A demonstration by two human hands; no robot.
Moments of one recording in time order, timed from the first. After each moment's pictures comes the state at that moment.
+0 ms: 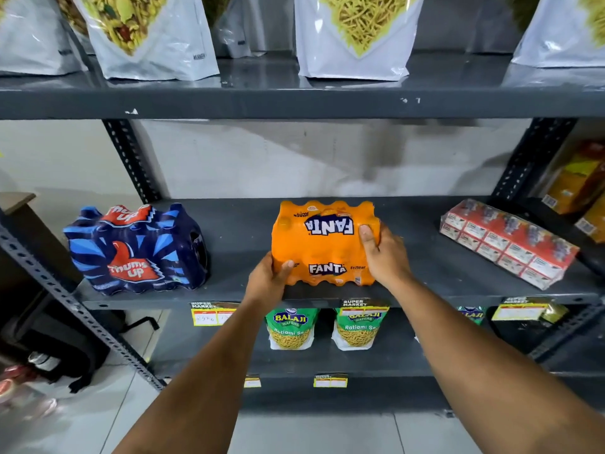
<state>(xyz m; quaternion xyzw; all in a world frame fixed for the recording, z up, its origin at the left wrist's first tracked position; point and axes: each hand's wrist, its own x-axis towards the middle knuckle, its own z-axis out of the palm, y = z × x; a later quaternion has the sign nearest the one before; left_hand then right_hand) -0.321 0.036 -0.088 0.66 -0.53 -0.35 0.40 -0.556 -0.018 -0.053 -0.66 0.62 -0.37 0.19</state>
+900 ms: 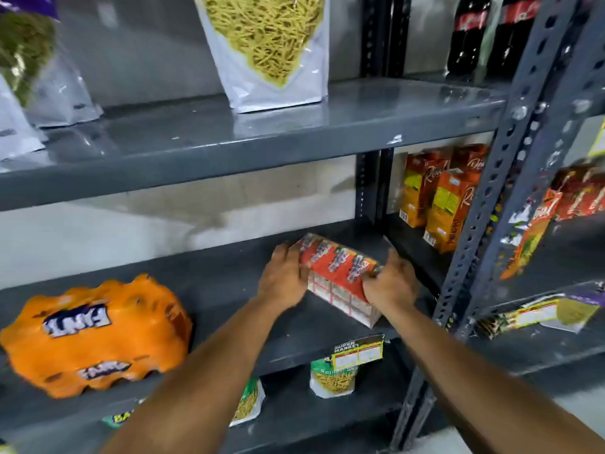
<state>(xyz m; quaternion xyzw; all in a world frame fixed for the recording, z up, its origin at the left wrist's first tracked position) -0.714 -0.117 -0.043 0.59 -0.77 -0.14 0.20 -0.919 -0.086 -0.072 -0.47 0.81 -0.33 0.16</state>
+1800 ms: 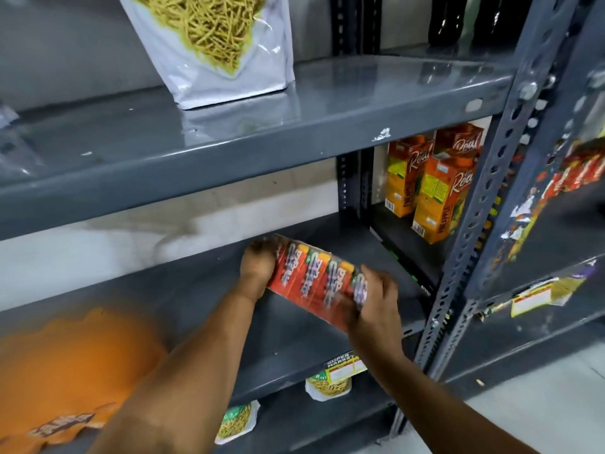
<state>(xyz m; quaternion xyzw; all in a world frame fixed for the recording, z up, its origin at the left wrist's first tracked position) -0.723 -0.177 -0.034 0.64 -0.51 -0.42 0.40 -0.885 -0.030 -0.081 -0.53 0.68 -0.49 0.15</state>
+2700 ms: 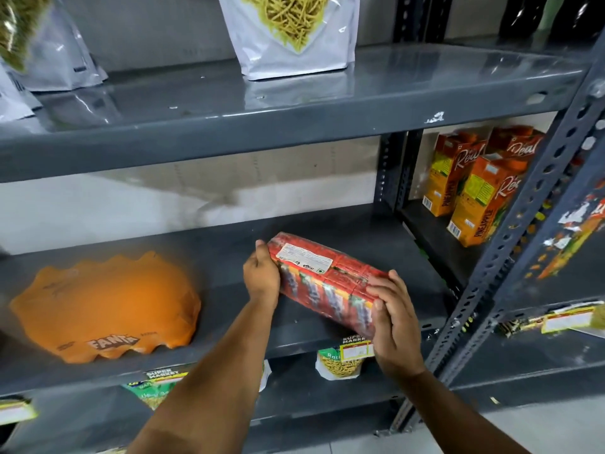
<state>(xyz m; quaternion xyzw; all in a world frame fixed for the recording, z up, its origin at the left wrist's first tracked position) -0.693 -0.110 -0.066 0.66 -0.31 -0.37 0.57 -0.891 -0.013 -0.113 -0.64 0.48 -0.59 0.11</state>
